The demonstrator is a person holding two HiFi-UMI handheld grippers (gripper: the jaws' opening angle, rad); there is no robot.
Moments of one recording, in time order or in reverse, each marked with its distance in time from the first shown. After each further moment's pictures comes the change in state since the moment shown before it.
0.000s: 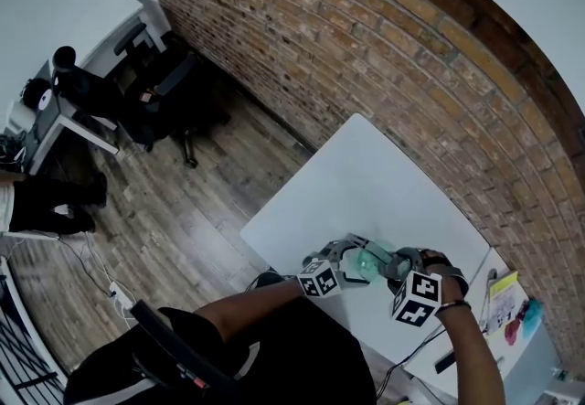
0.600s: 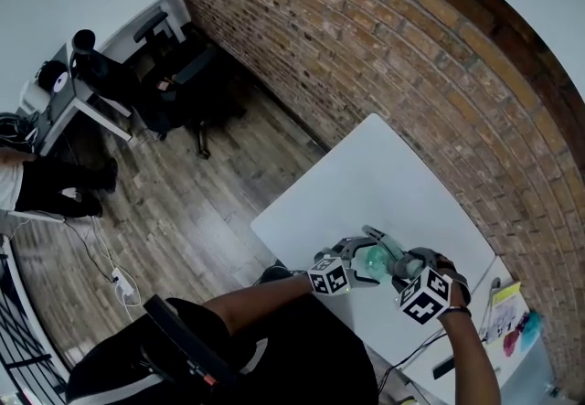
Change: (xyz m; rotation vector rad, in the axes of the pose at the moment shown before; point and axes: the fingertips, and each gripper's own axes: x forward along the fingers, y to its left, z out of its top) left arm -0.003 -0.002 0.016 0.043 -0.034 0.012; right arm 0.000 -0.001 0.006 0.212 -0.050 -0.016
